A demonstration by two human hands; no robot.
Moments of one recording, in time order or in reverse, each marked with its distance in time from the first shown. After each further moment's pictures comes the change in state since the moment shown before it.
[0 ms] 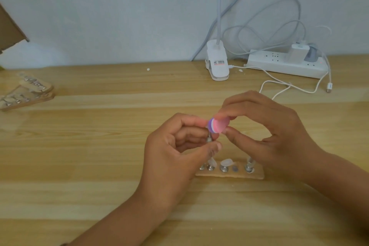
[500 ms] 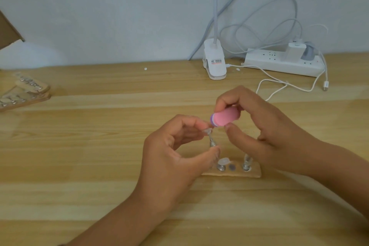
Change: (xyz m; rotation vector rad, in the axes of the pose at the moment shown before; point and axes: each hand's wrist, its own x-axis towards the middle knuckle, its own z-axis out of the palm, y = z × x) left_hand -0.001 -0.001 0.000 0.132 0.004 0.049; right_hand 0.004 -0.002 -0.008 0.142 -0.201 0.175
